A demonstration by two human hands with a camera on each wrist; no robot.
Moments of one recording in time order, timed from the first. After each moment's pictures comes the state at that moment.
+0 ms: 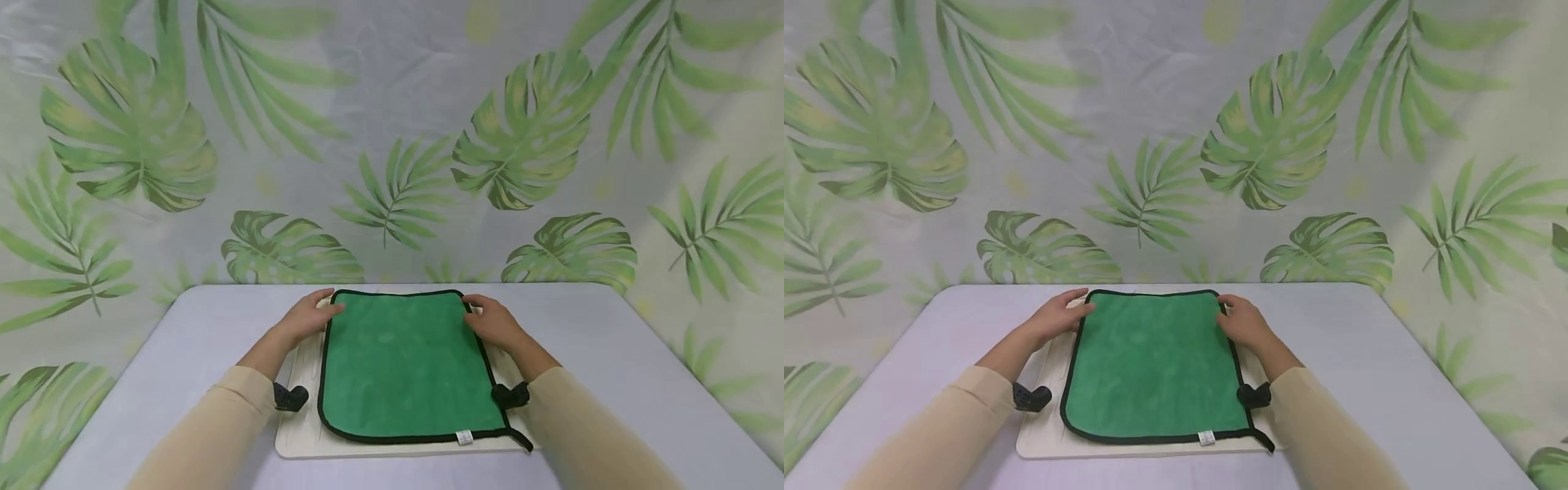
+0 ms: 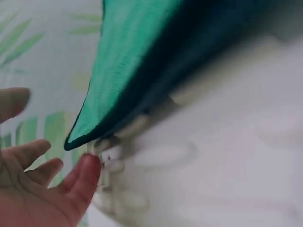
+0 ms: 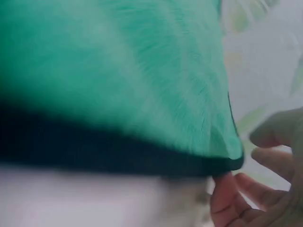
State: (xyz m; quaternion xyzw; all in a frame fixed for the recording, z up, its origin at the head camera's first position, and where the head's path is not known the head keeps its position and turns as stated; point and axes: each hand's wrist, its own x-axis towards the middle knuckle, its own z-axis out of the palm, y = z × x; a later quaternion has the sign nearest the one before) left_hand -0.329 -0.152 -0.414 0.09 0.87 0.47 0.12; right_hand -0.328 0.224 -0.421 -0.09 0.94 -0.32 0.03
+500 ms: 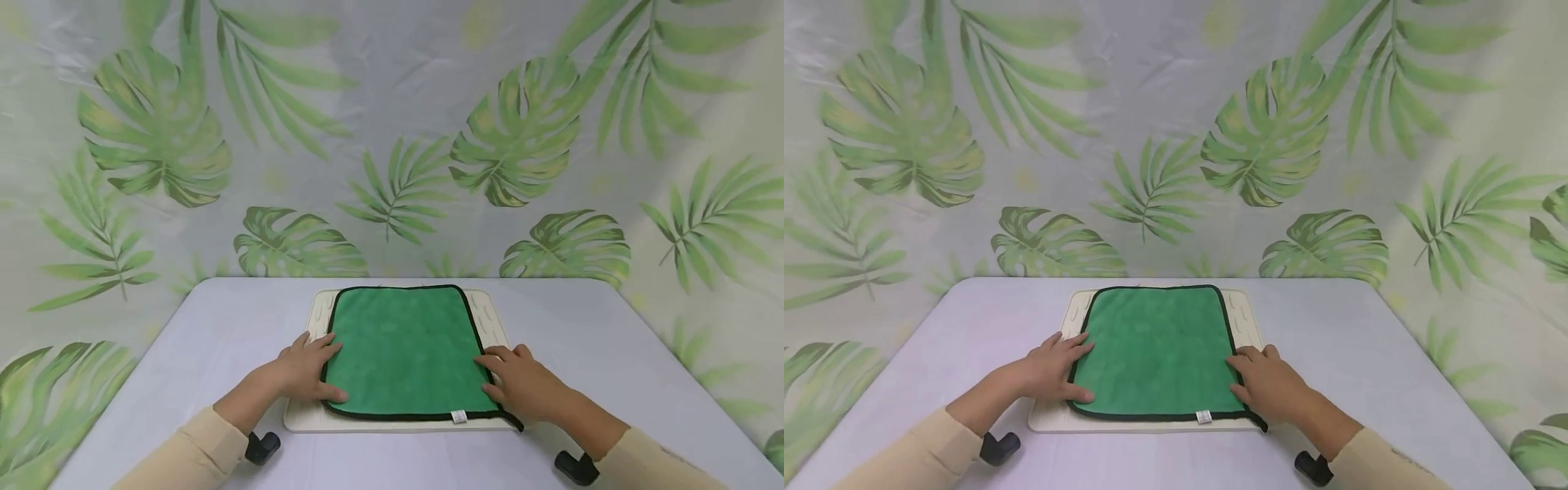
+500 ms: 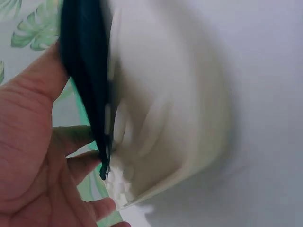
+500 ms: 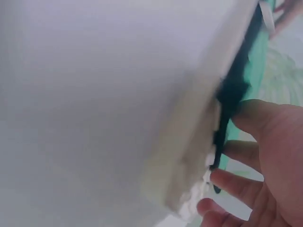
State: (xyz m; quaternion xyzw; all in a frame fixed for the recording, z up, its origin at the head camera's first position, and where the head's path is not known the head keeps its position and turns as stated) left_hand -0.226 -0.154 -0.409 0.17 0.96 0.14 0.15; right_hand -0.202 0.252 -0.419 -0.26 0.96 -0.05 -0.01
